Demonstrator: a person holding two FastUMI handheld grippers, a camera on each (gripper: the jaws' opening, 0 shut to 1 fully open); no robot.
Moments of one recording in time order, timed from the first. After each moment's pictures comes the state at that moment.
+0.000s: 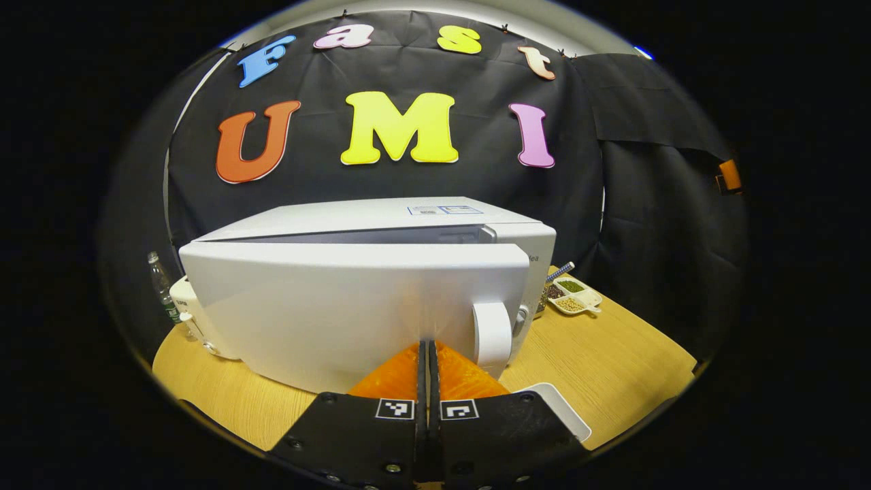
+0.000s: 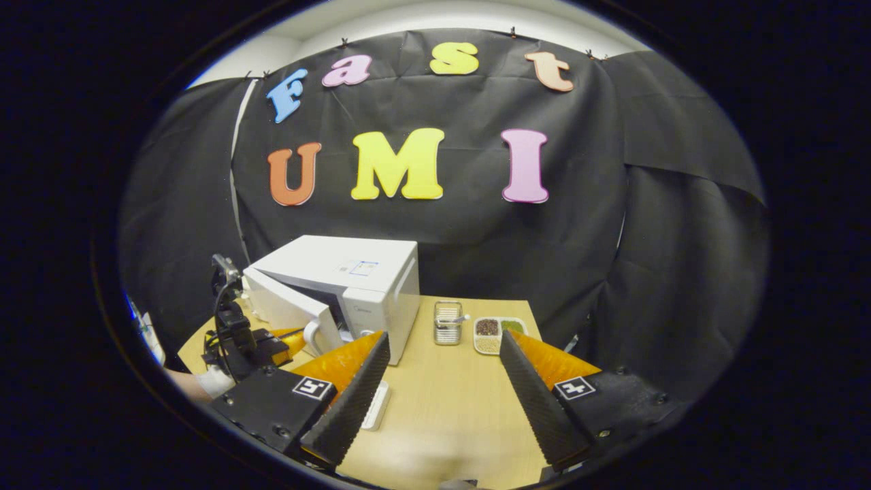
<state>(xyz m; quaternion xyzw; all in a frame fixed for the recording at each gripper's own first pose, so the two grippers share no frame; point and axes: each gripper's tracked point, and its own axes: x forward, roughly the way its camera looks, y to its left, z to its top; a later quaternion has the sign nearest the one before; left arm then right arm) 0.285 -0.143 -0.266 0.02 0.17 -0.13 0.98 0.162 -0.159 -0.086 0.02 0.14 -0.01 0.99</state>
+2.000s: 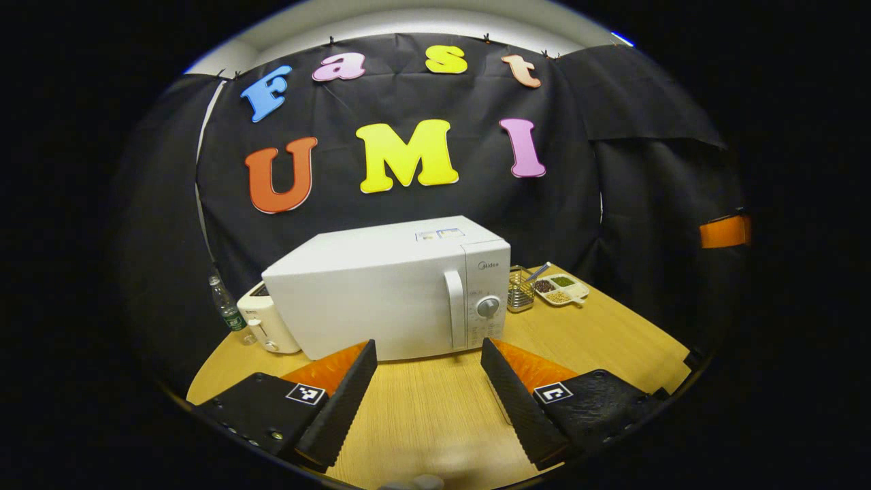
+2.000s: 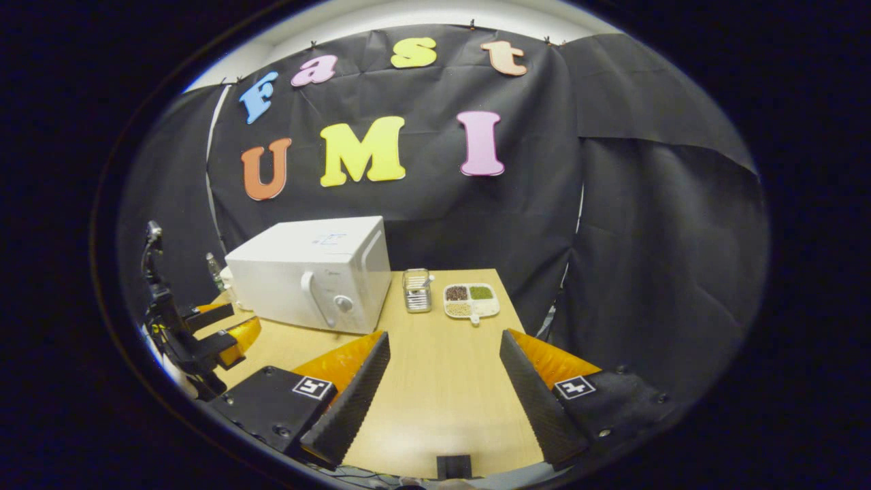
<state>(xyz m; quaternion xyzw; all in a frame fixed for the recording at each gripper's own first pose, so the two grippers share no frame) 0.144 -0.121 -0.185 0.06 0.14 -0.08 0.99 0.075 -0.175 -0.130 0.05 0.14 -0.07 0.99</state>
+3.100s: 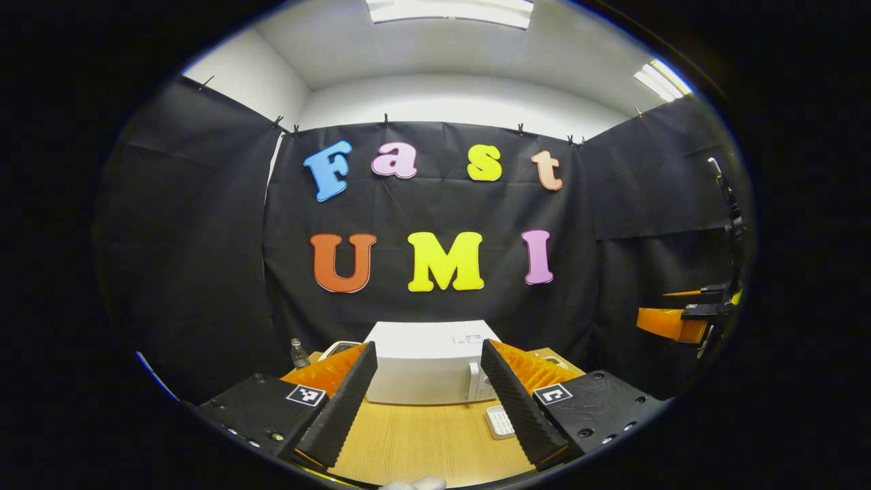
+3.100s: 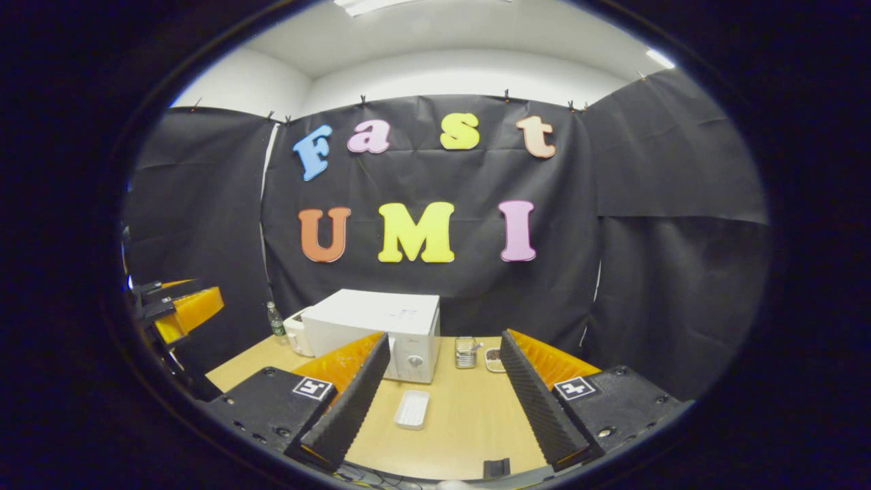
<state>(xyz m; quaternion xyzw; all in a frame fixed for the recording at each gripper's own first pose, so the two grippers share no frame) 0.002 -0.053 0.028 0.00 0.00 -0.03 1.00 -0.018 -0.080 0.000 0.03 0.00 -0.02 1.00</state>
